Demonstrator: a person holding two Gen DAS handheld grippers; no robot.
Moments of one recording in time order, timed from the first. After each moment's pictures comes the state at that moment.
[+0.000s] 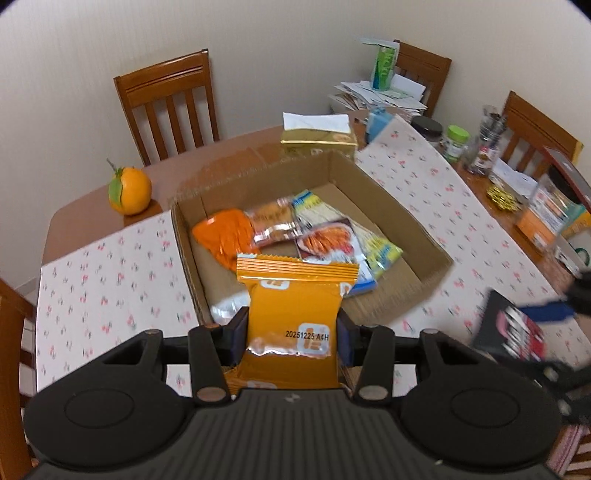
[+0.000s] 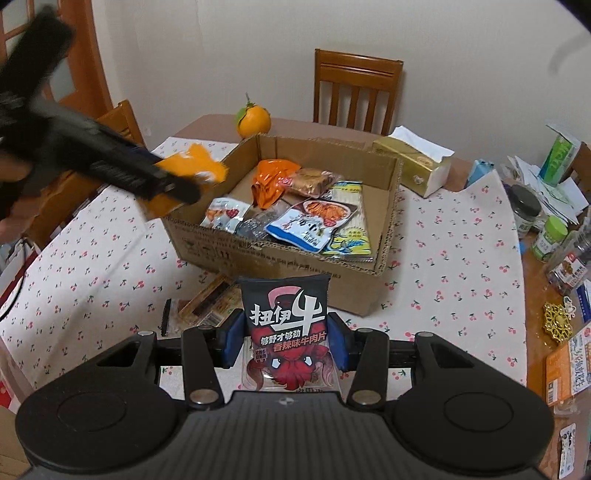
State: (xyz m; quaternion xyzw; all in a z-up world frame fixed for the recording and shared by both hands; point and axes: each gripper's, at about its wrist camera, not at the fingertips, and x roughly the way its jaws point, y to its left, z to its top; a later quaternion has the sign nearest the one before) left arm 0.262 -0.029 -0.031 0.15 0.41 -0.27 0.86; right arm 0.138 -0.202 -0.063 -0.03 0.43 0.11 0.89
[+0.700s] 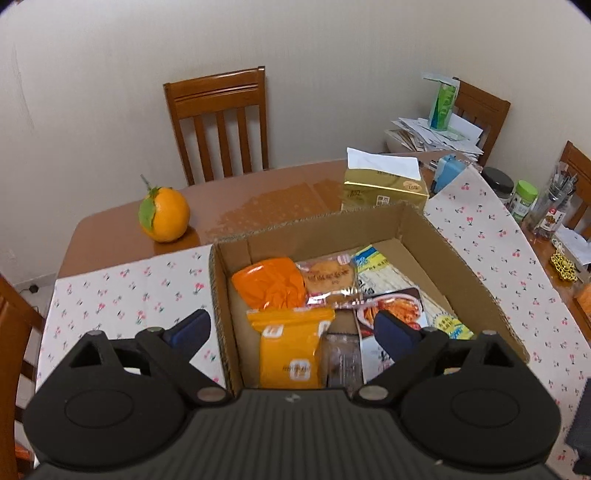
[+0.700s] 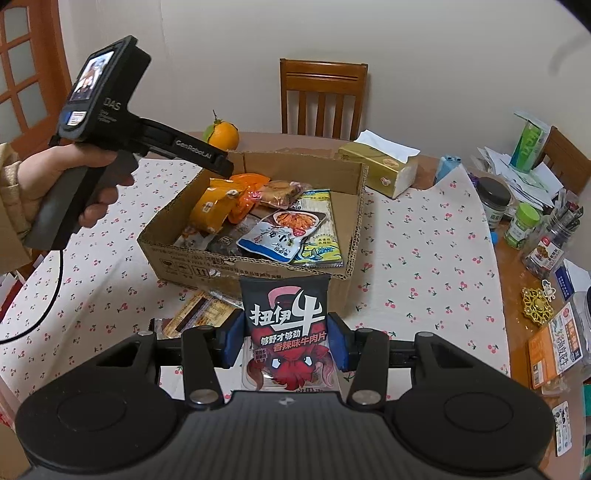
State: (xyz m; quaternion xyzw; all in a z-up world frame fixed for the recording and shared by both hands) left arm 0.319 -0.033 -0.047 0.10 0.38 -0.20 0.90; right arm 0.134 -0.211 -0.053 0.00 0.42 0.06 0.90
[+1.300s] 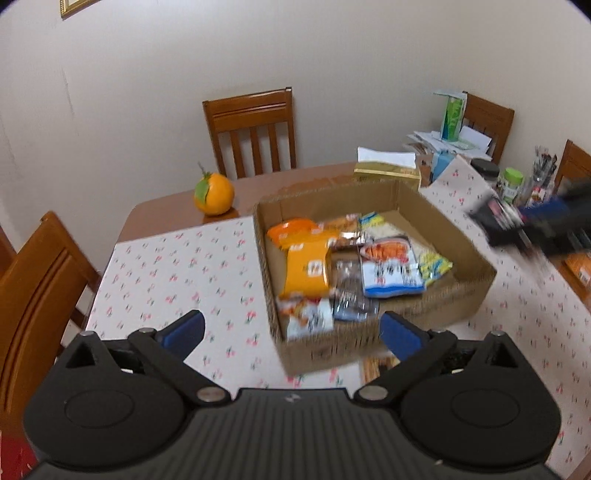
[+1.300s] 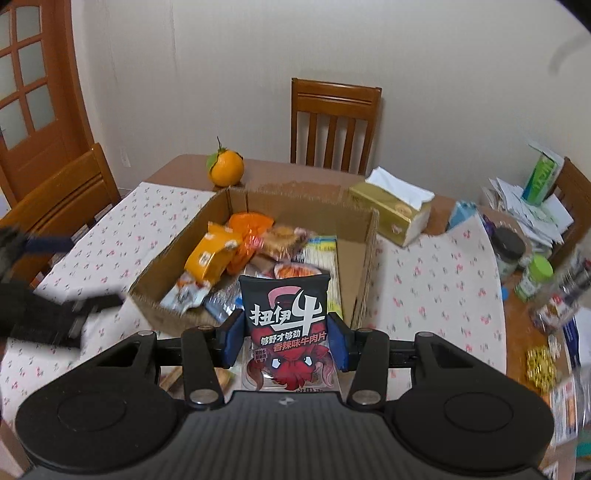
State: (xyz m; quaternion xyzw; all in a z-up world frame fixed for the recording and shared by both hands) left arm 0.191 0.016 -0.042 0.11 0.34 -0.15 0.92; right arm 0.198 -0.207 -0.036 -0.03 0.40 0.08 0.91
